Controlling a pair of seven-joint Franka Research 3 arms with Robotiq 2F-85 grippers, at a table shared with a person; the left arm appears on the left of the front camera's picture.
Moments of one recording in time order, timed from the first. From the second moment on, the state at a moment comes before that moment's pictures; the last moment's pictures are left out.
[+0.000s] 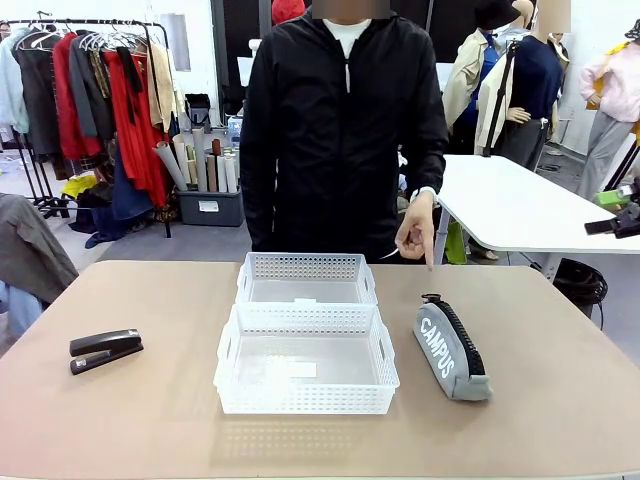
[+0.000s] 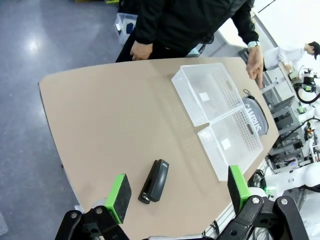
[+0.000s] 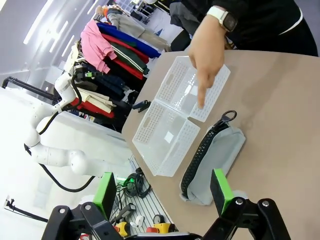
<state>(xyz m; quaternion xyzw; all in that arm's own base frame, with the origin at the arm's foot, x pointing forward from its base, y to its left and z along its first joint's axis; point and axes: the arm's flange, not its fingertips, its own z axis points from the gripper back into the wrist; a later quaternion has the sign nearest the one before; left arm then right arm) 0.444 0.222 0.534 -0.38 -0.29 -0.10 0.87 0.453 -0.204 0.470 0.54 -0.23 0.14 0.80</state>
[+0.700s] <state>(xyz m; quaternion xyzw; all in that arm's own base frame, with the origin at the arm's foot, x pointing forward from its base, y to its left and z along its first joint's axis) 0.445 0.213 0.542 -0.38 -0.29 -0.11 0.87 0.445 -0.199 0.473 0.54 -0.24 0.15 0.79</state>
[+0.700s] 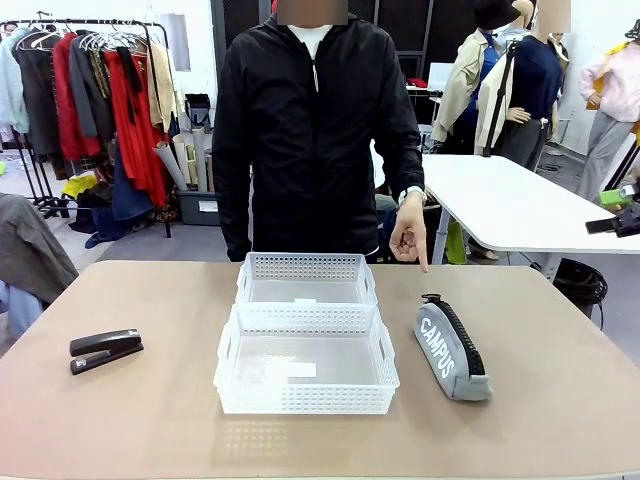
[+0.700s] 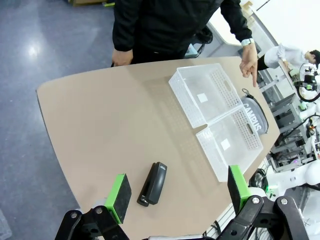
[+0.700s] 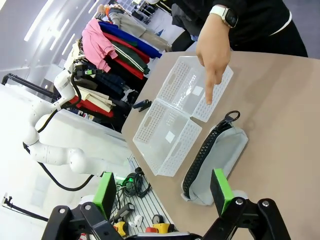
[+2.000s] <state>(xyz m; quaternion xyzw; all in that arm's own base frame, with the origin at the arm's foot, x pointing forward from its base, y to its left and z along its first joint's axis) 0.444 0.215 0.542 -0.38 -0.30 -0.11 0.87 0.458 -0.173 0.479 0.53 -0.21 0.18 0.80</state>
